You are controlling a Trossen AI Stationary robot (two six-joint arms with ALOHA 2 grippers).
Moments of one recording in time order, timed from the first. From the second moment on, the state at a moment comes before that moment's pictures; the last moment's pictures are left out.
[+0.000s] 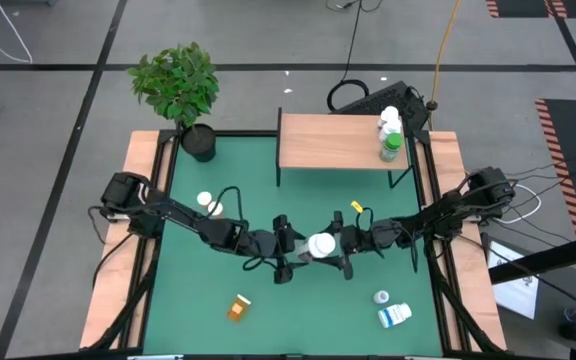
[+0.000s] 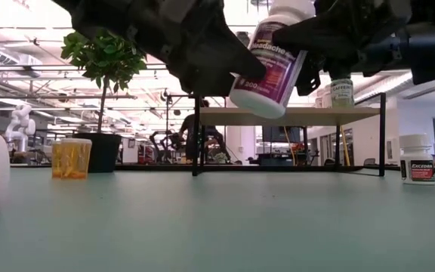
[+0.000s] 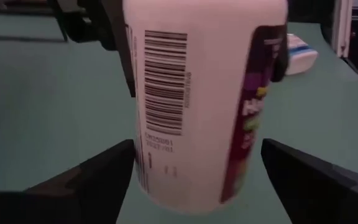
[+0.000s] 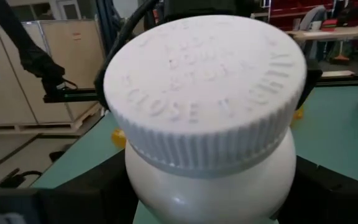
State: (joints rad) left arm -0.27 1.78 0.98 0.34 -0.24 -0.13; right arm 0.30 1.59 0.39 1.13 0.16 0.12
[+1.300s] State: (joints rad) left arm -0.23 1.82 0.97 0.46 -0.19 0.02; right arm 0.29 1.56 0.44 1.08 0.15 0.07
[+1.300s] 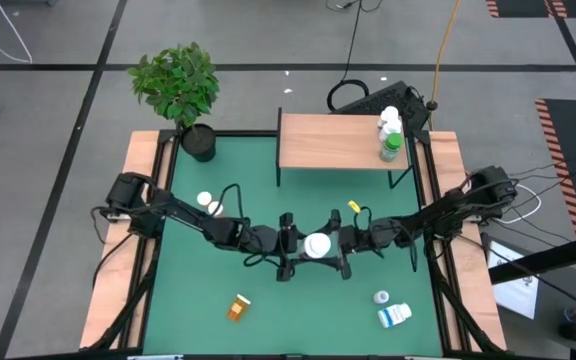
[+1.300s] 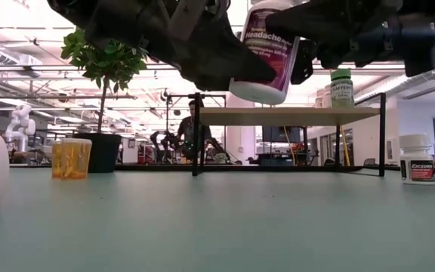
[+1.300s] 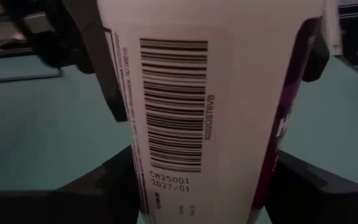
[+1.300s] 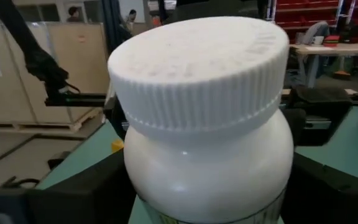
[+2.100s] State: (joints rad) left arm -0.16 1.81 0.97 0.47 -0.21 0.14; right arm 0.27 1.23 0.53 0.57 0.25 0.02
